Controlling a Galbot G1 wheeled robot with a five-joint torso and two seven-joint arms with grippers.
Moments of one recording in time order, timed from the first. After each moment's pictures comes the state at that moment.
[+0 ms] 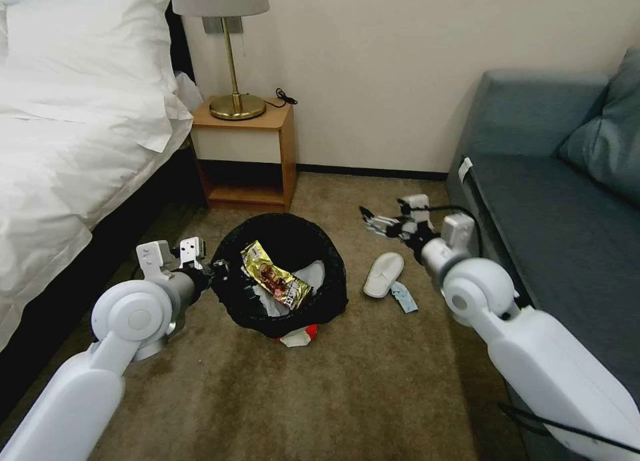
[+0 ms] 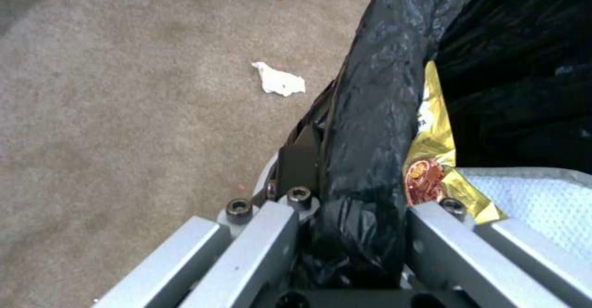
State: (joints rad) left arm 1.03 -0.92 -0.40 -2.09 -1.37 0.74 -0.69; right arm -0.88 0.92 0.13 1.90 0.75 -0.33 0.23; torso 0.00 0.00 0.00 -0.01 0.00
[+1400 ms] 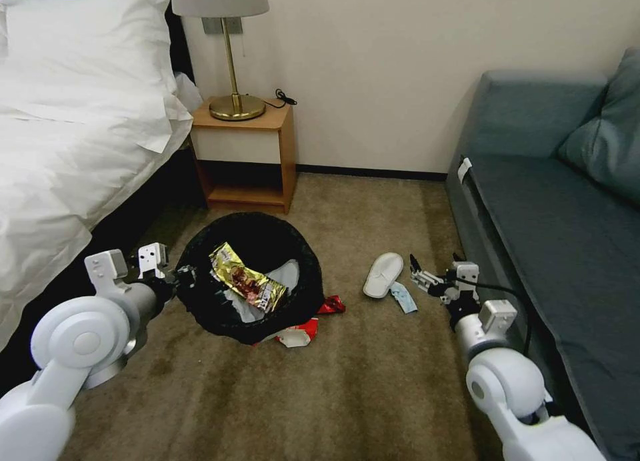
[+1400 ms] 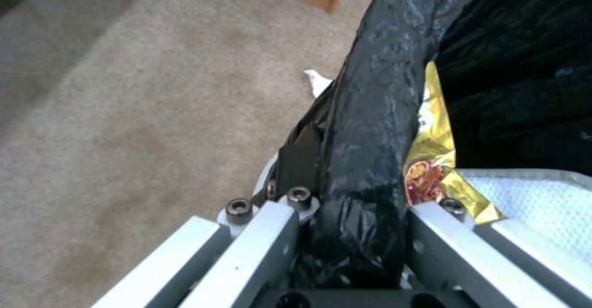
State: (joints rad) left arm 1.25 -0.87 -0.64 -2.23 -1.43 0.74 -0.74; right arm -1.37 1.21 0.45 2.04 0.39 -0.20 0.20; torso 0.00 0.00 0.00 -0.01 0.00
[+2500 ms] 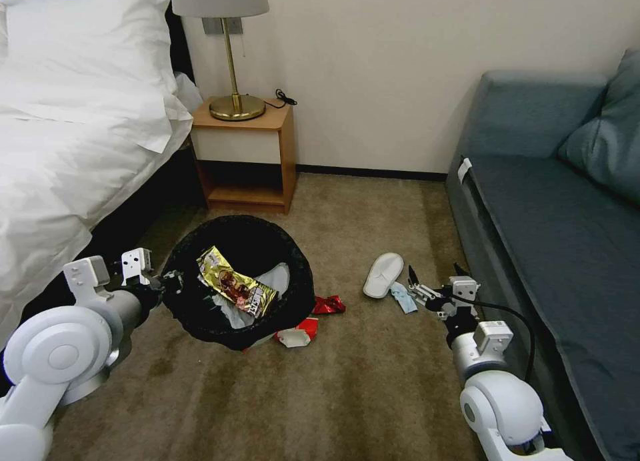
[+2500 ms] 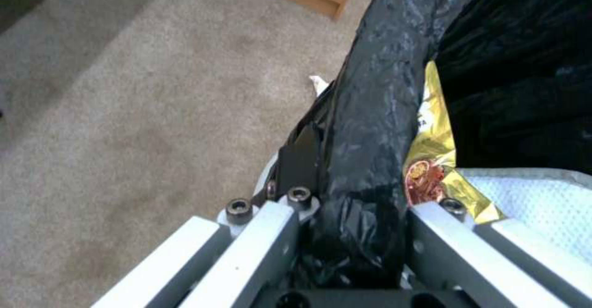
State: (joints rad) left arm 1.27 -0.86 -0.68 -2.26 -1.46 0.74 -0.76; right arm -1.43 1.28 0.46 2.08 0.25 -0.21 0.15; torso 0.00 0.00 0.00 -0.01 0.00
